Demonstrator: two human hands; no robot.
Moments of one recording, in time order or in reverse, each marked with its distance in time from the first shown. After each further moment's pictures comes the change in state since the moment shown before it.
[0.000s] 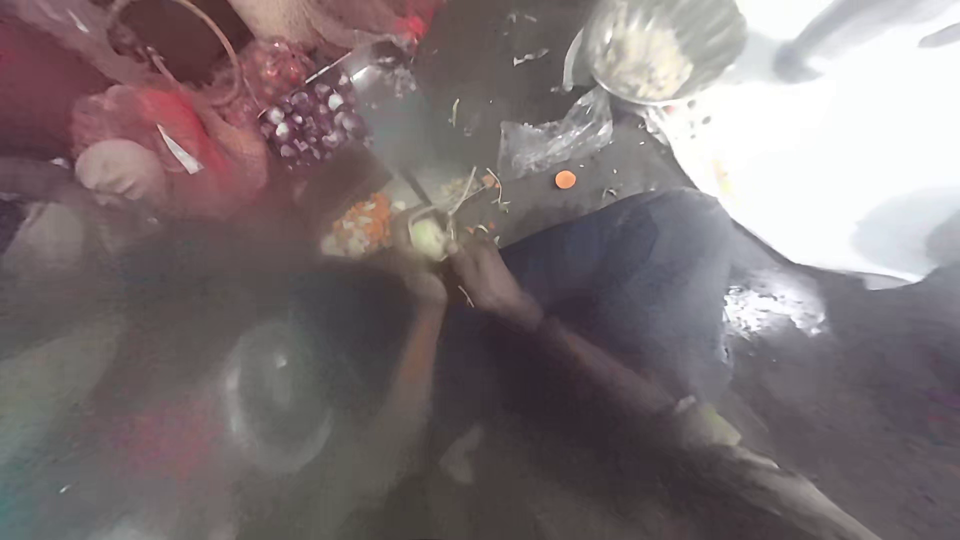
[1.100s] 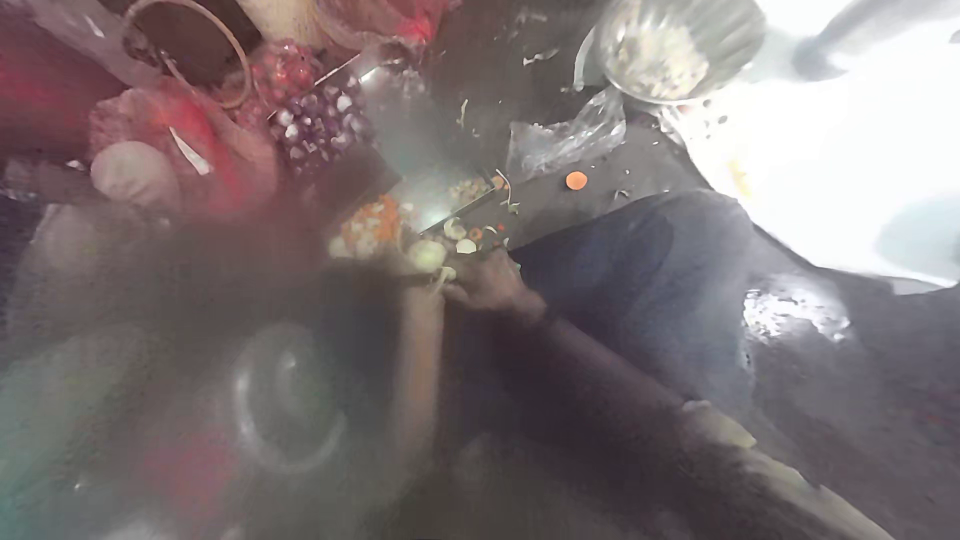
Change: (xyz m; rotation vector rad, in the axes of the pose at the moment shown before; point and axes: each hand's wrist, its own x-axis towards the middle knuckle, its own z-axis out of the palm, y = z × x) left_hand -0.003 0.012 -0.015 -0.369 0.368 -0.700; right_hand 0.005 0.016 0.007 -0.468 -0.001 -0.558
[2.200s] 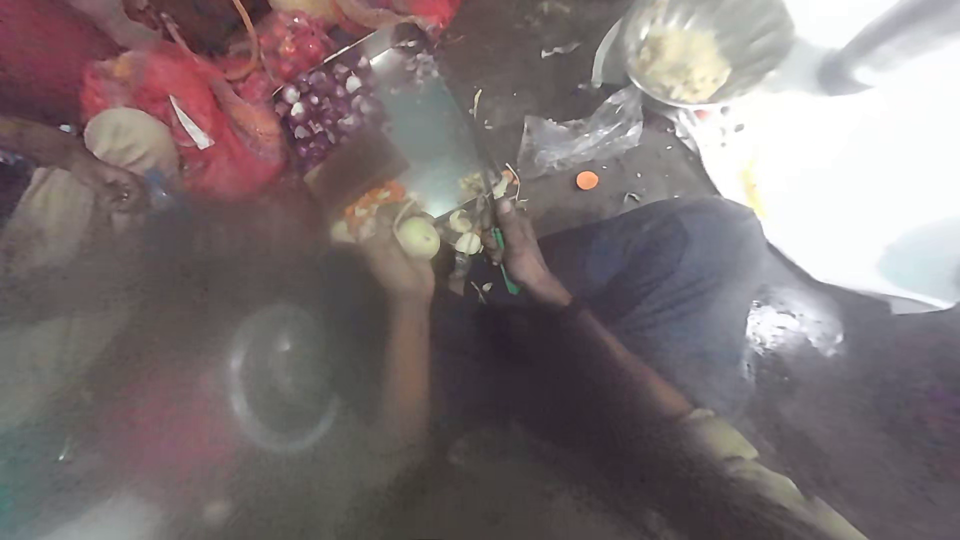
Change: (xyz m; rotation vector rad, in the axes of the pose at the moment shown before) left_hand 0.022 0.029 -0.002 -0.061 -0.307 0.347; right_hand -0.008 0.024 -0.013 0.885 0.079 0.658
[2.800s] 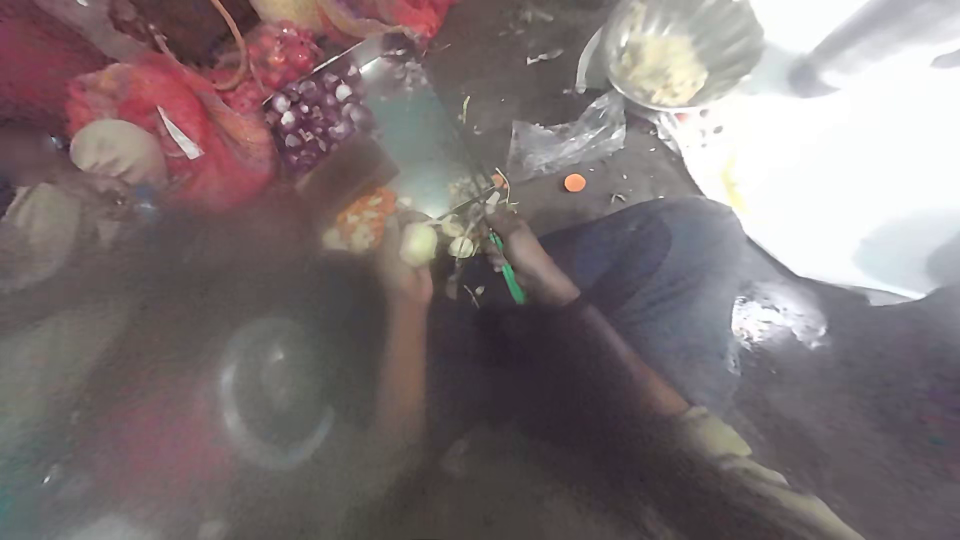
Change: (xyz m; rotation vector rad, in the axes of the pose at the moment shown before) left_hand -0.006 -0.005 0.004 0.034 -0.011 -0.149; right_hand 0.000 -0.020 -0.014 0.101 0.022 0.323
